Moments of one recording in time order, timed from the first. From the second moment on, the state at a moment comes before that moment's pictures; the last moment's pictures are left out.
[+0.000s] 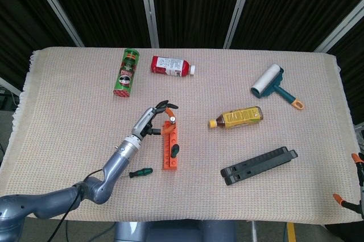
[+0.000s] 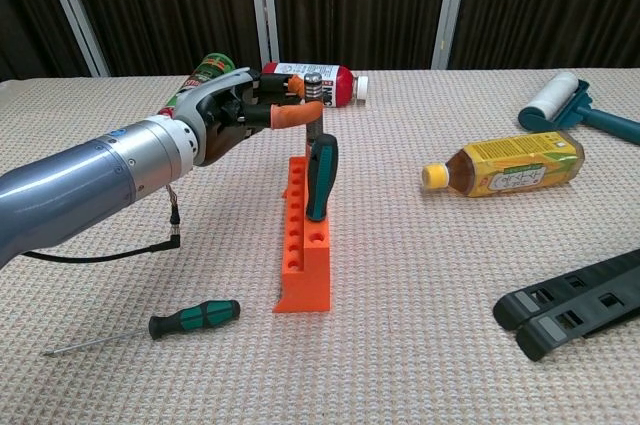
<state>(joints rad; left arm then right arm) -0.80 -1.82 -0.34 -1.23 1.24 0.83 -0.81 -0.09 -1.12 0.05 -1.48 -1.42 1.50 0.18</state>
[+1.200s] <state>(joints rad) -0.76 -1.70 -0.33 -1.40 1.33 0.88 -0.94 -0.09 -1.12 0.05 -1.50 -1.43 1.51 0.17</state>
